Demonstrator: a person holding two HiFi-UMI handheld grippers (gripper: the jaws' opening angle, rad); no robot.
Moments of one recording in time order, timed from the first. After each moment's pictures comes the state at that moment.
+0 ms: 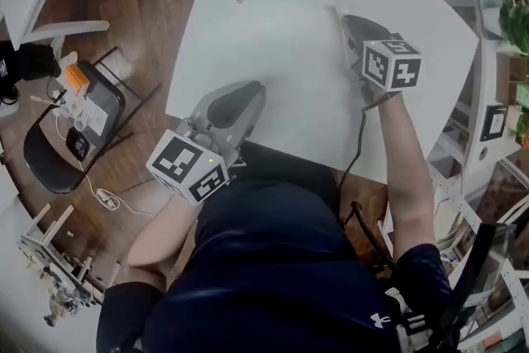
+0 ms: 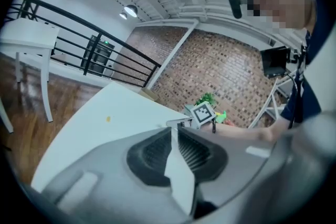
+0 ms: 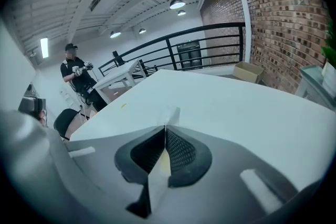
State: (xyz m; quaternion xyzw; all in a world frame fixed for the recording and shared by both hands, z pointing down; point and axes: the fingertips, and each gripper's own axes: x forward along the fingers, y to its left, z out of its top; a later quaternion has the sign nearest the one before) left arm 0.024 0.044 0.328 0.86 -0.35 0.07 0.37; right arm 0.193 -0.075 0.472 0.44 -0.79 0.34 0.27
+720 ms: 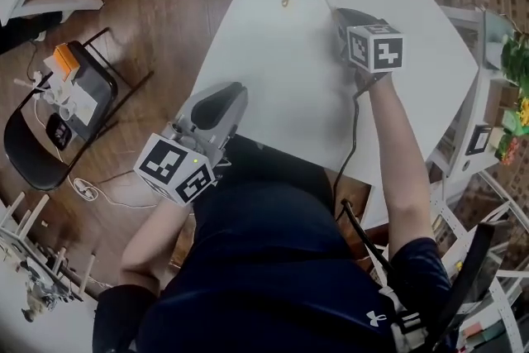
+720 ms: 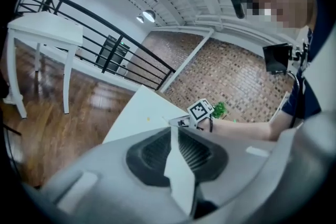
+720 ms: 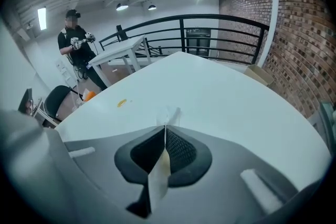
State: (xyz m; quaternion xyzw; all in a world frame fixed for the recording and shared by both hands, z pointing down) left arm -0.101 0.034 0.359 0.83 -0.39 0.03 0.40; right arm 0.088 -0.117 0.516 0.40 -0.77 0.30 0.40
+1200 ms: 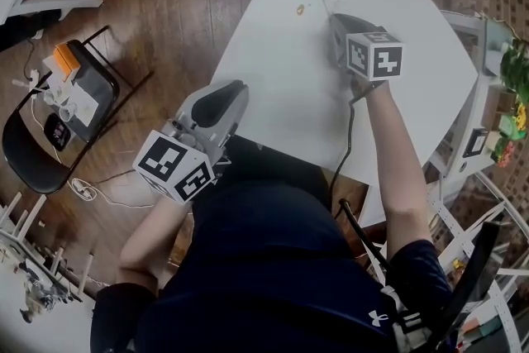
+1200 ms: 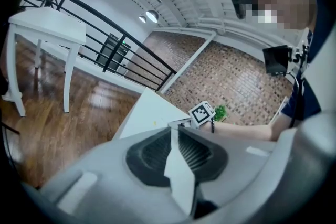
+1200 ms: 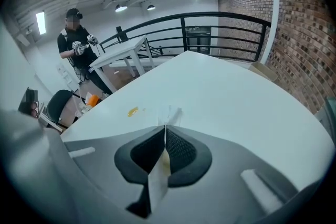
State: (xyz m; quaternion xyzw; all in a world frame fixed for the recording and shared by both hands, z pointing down) left arm -0.131 0.018 0.364 0.82 -0.39 0.02 0.41; right arm 0.051 -0.116 0.517 0.39 -0.77 0.32 0.39
